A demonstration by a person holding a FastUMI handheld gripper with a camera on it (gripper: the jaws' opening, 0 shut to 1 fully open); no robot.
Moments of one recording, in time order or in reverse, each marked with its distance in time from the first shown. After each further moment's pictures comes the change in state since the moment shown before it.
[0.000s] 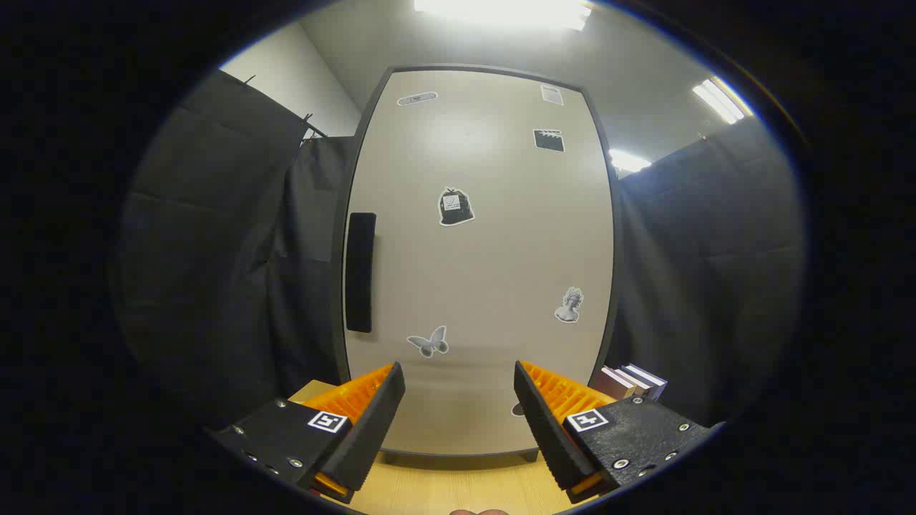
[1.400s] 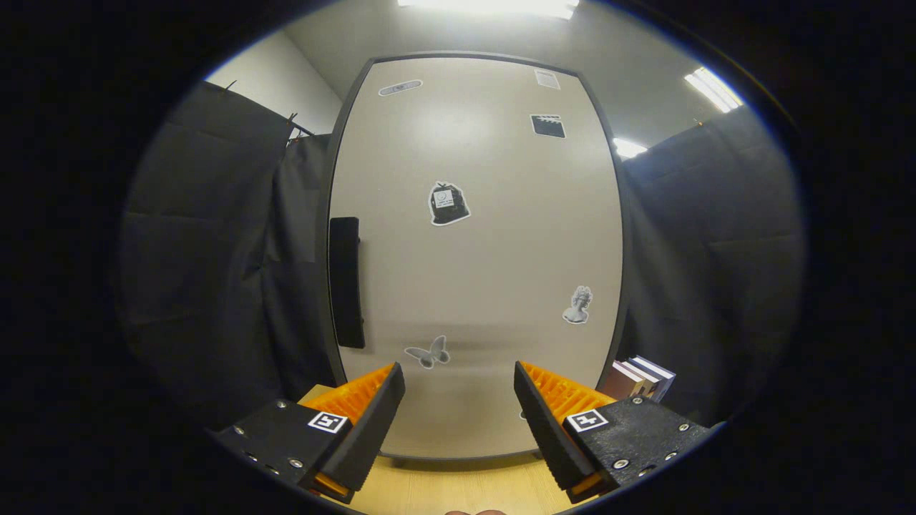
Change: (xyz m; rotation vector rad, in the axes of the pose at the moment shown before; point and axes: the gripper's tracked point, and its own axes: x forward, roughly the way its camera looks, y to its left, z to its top) arm 0.035 0.014 0.018 0.044 0.048 0.003
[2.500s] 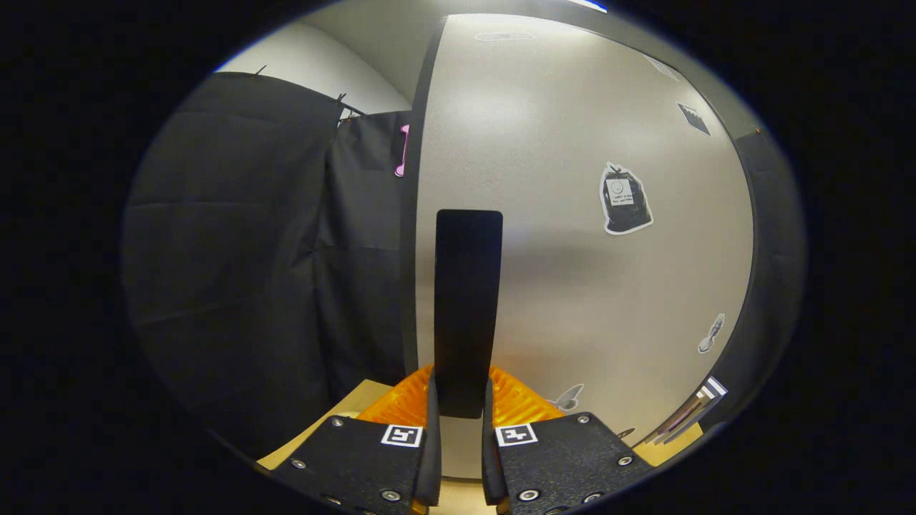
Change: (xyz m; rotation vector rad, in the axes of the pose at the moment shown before) arm 0.063 0.101 0.010 -0.052 0.086 0.243
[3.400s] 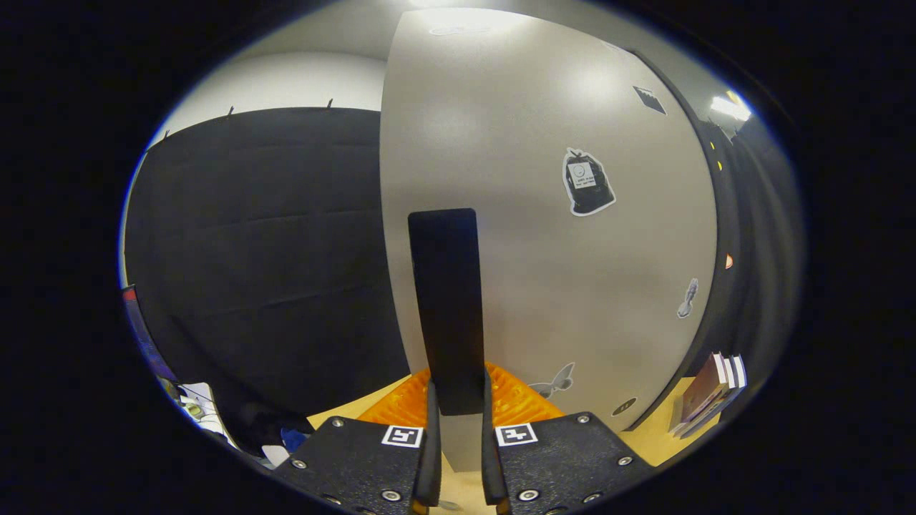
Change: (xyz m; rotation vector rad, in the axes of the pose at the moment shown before) arm -0.015 -0.036 -0.014 0.028 0.044 0.504
